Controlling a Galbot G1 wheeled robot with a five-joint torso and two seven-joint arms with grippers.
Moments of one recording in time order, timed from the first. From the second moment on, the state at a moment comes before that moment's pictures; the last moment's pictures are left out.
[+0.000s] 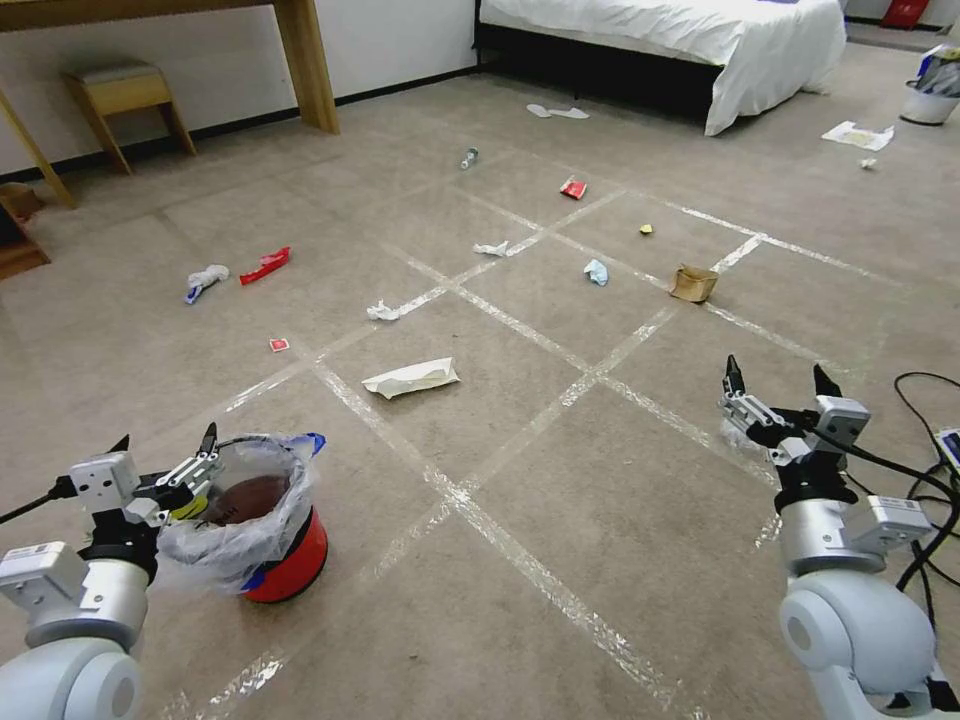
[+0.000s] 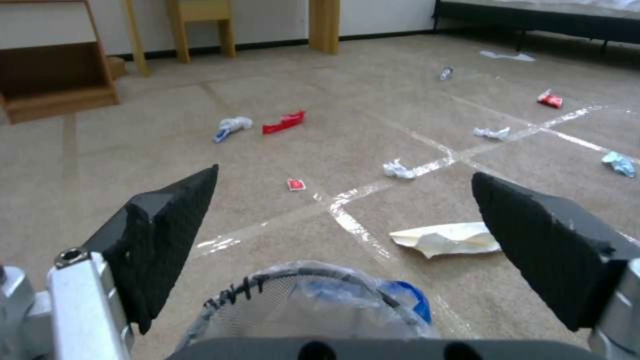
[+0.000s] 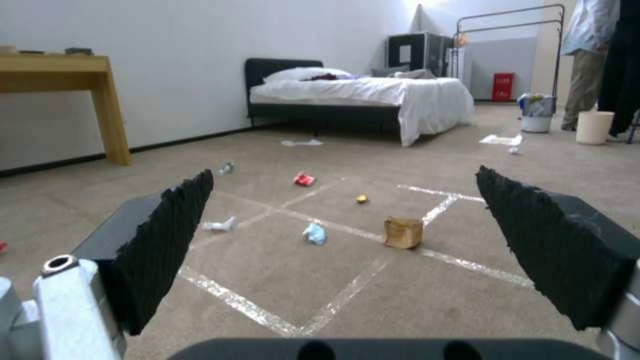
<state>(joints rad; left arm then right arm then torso) 1.59 -1.38 -0.95 -2.32 -0.40 0.36 -0.03 -1.45 1.21 0.69 2.22 0.40 -0.07 0.24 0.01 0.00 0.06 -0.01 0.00</state>
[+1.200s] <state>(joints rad) 1.48 -0.91 -0.93 -1.96 -0.99 0.73 -0.25 -1.42 1.23 0.68 2.16 0.40 -0.07 0.25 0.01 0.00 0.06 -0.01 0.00</state>
